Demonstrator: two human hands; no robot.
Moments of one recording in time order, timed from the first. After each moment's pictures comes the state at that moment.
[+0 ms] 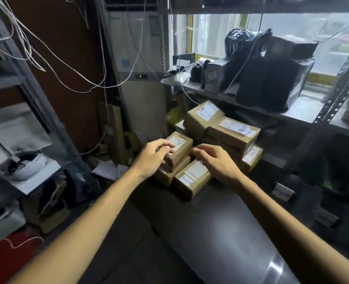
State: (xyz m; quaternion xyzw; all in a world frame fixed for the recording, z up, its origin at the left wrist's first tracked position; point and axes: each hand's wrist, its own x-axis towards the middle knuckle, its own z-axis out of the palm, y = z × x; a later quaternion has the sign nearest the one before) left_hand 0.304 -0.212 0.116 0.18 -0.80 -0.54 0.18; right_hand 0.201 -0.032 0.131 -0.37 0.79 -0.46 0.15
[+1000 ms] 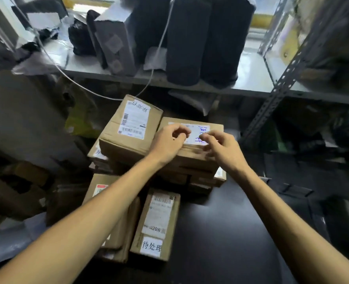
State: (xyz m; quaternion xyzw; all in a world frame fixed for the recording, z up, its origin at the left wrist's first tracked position) left_hand -0.109 -0.234 0.027 -0.03 -0.85 -0.53 0.01; right_hand -0.089 -0.063 0.042 0.03 0.84 -0.55 0.03
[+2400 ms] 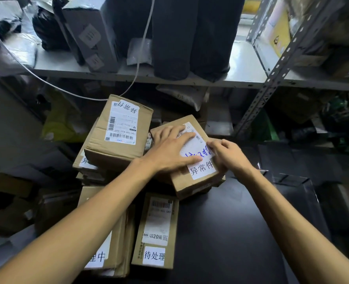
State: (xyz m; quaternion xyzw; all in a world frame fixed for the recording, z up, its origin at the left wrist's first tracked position) left_hand -0.135 -0.242 -0.005 -0.22 -0.94 -0.23 -0.09; right_hand -0.109 -0.043 -0.002 0.18 0.83 -0.52 0.11
